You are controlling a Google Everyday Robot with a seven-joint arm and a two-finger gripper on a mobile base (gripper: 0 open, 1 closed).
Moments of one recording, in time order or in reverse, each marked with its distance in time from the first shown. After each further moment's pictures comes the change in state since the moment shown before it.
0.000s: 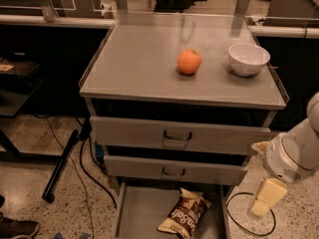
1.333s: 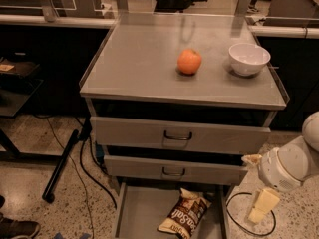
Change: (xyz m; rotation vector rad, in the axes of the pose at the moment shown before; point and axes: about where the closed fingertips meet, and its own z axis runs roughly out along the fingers) arm 0.018 -0.008 0.065 -0.106 -0.141 -0.067
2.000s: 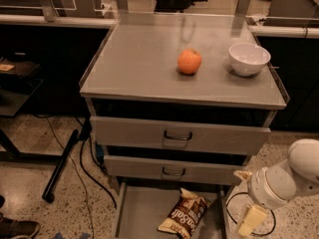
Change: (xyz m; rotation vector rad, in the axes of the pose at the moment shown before) arm 0.027 0.008 0.066 0.005 -0.020 -0.006
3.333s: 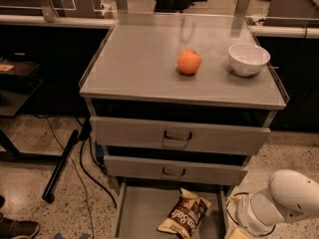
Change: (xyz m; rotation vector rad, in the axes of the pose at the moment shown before) arm 0.024 0.040 0.077 -0.047 0.009 0.197
